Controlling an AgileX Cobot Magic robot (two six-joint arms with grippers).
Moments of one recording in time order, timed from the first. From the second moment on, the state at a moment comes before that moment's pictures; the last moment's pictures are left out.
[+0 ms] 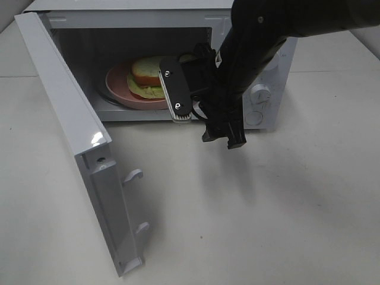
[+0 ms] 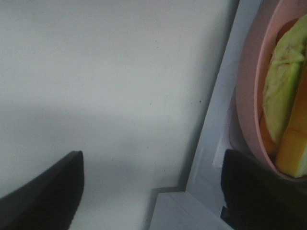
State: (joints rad) left arm 0.03 0.00 -0.52 -0.07 1.08 -0.01; right arm 0.63 1.87 -1.30 -0.10 0.52 -1.20
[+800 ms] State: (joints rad) left arm 0.03 0.00 -0.52 -0.07 1.08 -0.01; right arm 0.63 1.46 -0.90 -0.10 0.47 -0.88
